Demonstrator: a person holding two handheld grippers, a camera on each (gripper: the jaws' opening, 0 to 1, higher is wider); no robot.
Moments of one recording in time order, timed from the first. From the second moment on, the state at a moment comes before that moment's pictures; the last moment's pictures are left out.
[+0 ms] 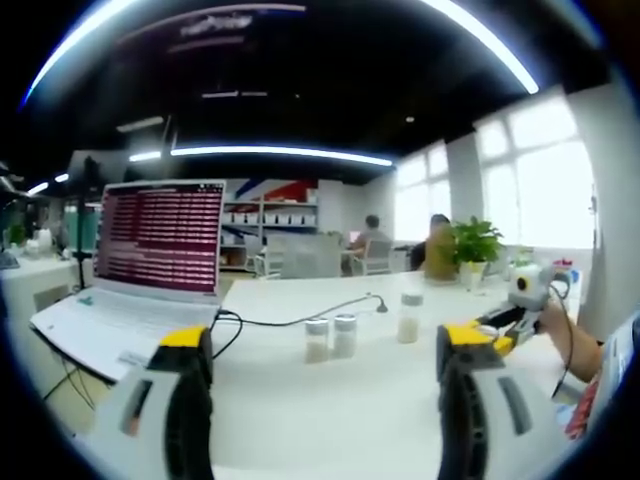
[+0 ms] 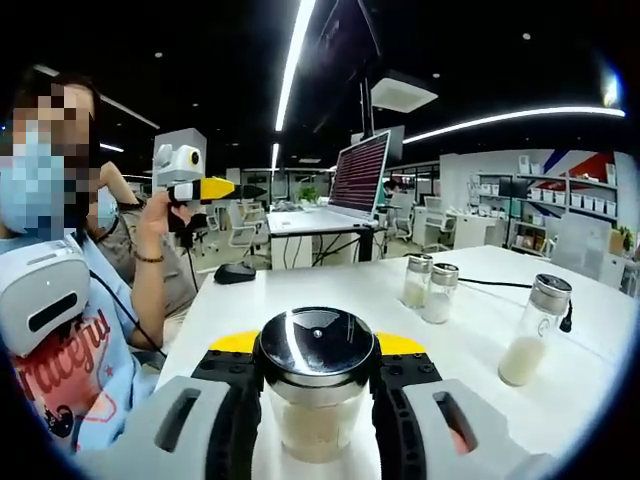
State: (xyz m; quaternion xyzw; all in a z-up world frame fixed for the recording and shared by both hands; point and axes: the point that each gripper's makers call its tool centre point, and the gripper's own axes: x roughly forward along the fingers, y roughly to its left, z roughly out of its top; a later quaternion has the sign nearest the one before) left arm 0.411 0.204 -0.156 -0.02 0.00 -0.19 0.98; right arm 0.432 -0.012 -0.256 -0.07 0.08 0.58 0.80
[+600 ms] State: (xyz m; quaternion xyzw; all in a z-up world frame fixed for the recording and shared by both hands) left arm 0.411 0.205 -0.155 -0.02 0.00 -0.19 0.98; right arm 0.434 -0.015 -0.257 -0.06 0.08 0.54 0.84
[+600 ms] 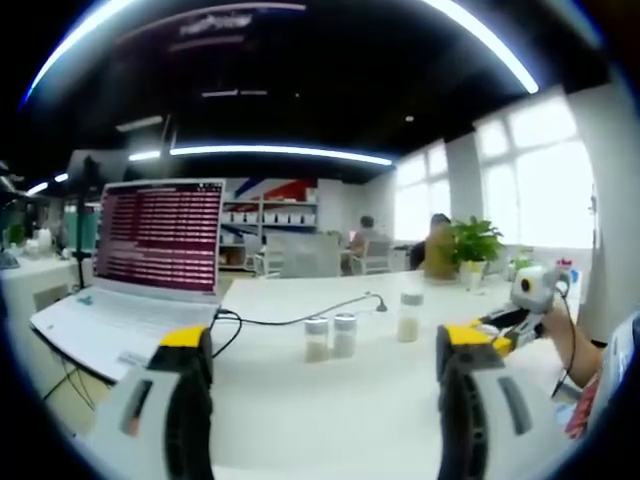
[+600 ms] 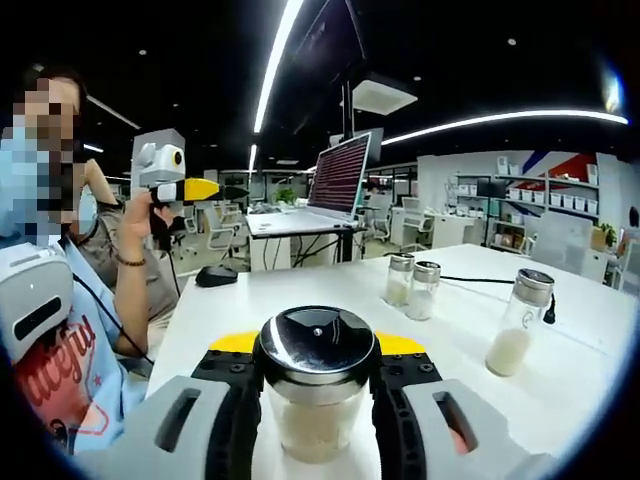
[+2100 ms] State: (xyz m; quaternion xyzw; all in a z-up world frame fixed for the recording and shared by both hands) left arm 0.411 0.204 -0.157 -0.02 0.00 -0.19 0.98; right arm 0.439 -0.017 -0.258 -0.04 0.06 0.47 0.88
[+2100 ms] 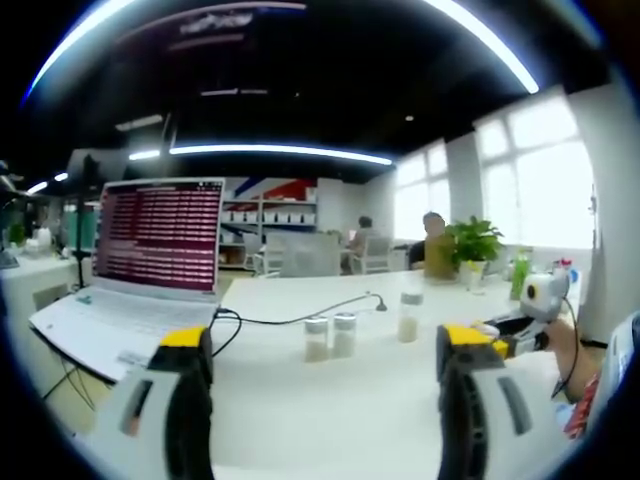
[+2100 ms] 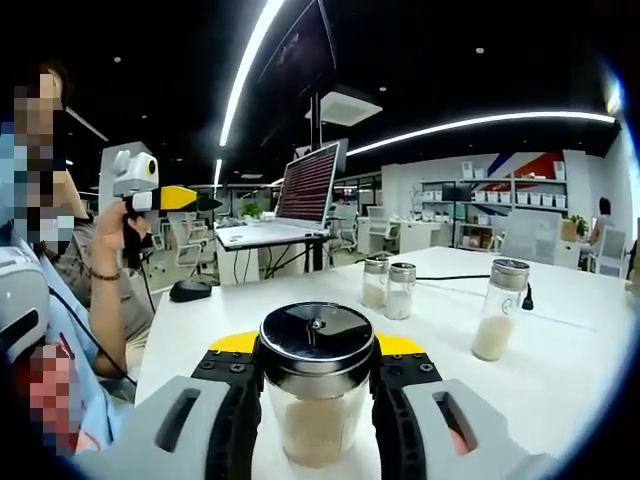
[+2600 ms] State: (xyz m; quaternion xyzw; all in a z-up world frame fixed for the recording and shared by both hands) left arm 0.411 0.200 -0.157 -0.01 0.00 -0.19 0.98; right arm 0.439 -0.018 -0.257 -0.03 0.06 0.44 0.89
